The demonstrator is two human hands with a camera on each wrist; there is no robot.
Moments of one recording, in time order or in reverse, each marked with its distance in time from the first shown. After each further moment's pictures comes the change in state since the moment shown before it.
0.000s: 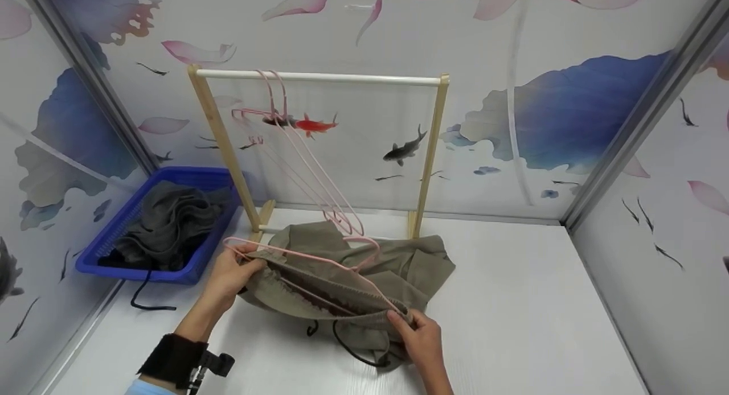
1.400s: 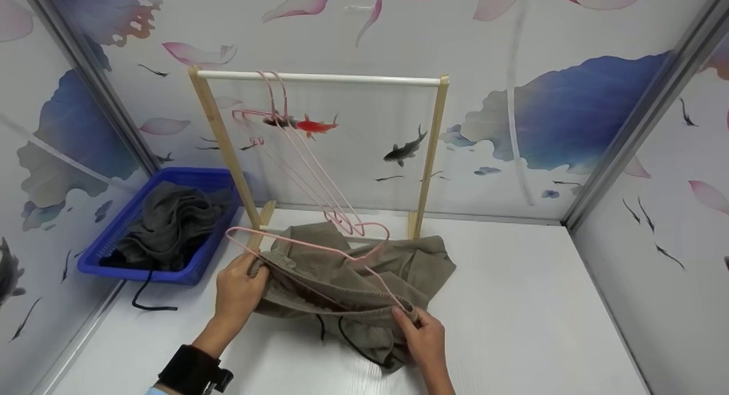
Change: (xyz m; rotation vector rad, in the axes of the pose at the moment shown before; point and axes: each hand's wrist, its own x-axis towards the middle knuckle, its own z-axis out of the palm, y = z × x) left_hand -0.009 -0.034 0.023 0.482 0.374 0.743; right_hand -0.003 -0.004 -0.001 -0.007 0.080 -0.054
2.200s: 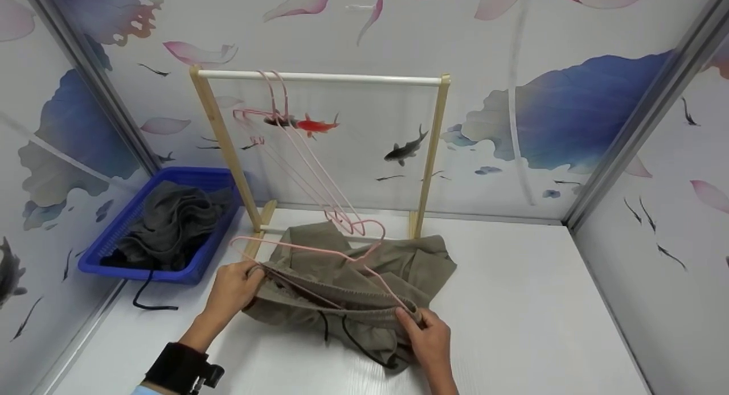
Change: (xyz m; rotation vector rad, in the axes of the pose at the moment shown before) left_hand 0.010 -0.016 -0.017 -0.080 -0.311 -0.067; right_hand 0.002 0.007 -0.004 -0.065 0.051 -0.065
